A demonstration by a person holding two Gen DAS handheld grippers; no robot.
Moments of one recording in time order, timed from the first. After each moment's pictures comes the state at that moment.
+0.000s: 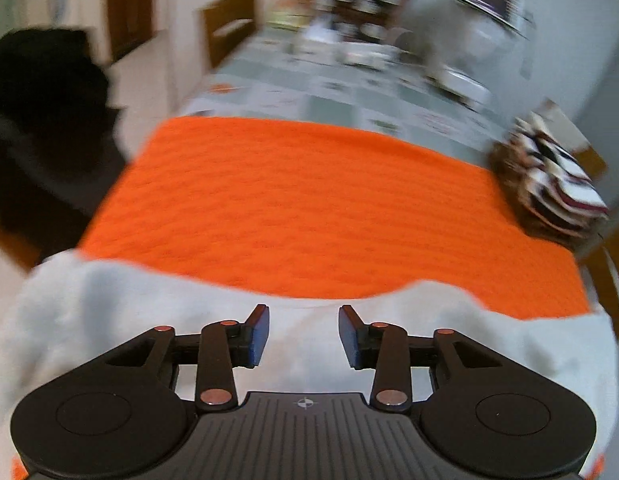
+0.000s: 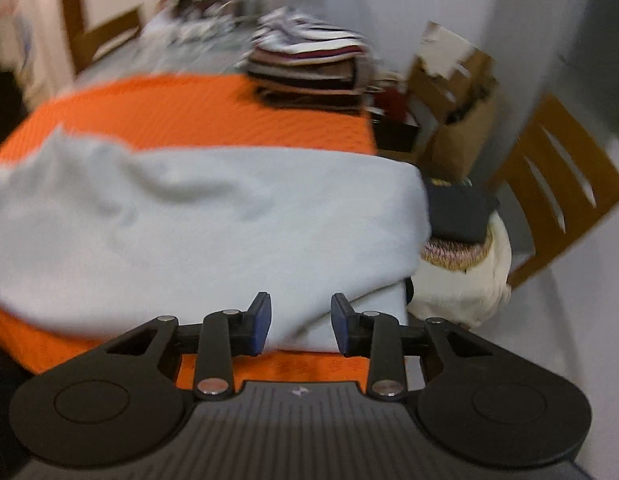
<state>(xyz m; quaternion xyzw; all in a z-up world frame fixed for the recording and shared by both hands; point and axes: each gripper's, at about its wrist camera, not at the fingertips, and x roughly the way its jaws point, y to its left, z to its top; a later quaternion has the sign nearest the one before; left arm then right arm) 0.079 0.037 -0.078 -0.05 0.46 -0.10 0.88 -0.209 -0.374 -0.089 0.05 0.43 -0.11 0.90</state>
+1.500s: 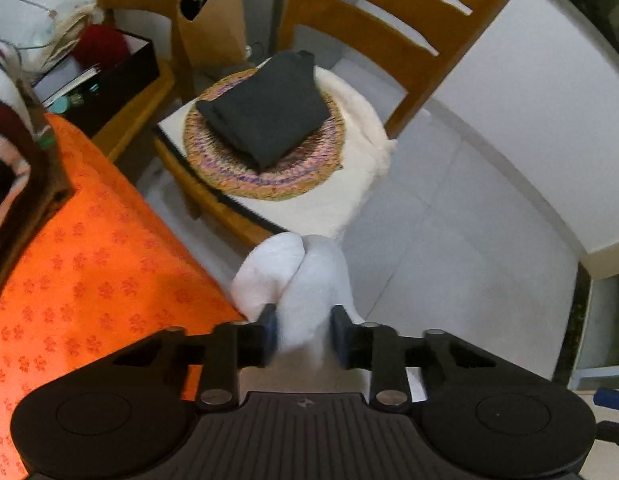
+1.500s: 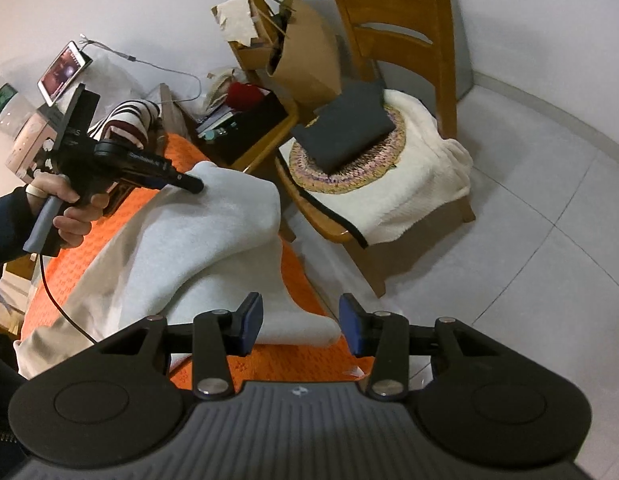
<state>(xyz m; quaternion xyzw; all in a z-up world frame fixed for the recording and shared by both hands) 0.094 -0.543 -0.183 0.26 0.53 -0.47 0.66 -0.342 -0.574 -0.180 0.38 0.34 -0.22 0.83</state>
